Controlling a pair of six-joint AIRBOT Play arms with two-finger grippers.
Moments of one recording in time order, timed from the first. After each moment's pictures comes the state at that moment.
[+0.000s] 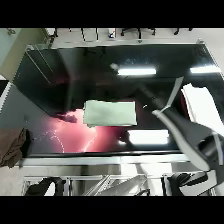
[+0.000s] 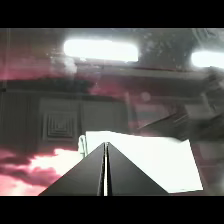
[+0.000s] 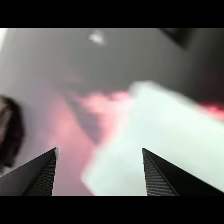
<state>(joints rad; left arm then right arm) 0.11 -0.68 1.46 -1.94 1.31 1.59 0.46 -1.65 1.52 2.38 -0.78 -1.68</state>
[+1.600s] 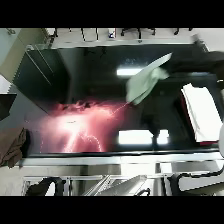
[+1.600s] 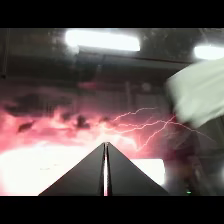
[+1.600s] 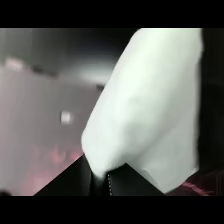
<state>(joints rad) 0.12 -0.60 1.34 -1.94 1.31 1.59 -0.27 -1.59 1.70 2.49 -1.16 -1.71</state>
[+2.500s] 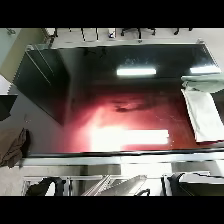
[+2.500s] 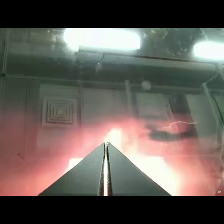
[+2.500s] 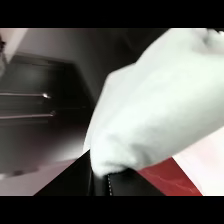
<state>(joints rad) 0.12 -0.60 1.34 -1.94 1.32 1.59 -0.85 -1.50 1.79 2.35 -1.44 -1.53</state>
